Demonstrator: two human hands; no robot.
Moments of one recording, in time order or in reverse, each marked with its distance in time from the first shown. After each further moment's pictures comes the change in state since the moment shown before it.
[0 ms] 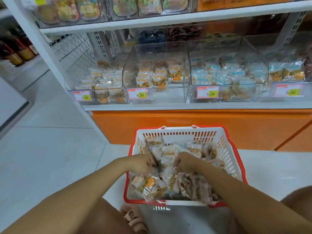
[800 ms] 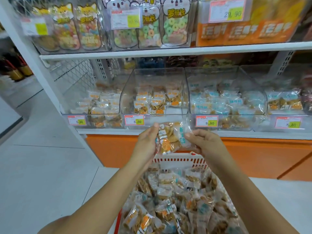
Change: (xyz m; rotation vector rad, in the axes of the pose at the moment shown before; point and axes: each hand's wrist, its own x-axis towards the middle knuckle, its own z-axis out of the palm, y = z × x) left_hand -0.012 0.090 -0.087 -1.406 0.739 0.445; right_hand -0.071 -0.061 -0.130 1.056 0.489 -0.269
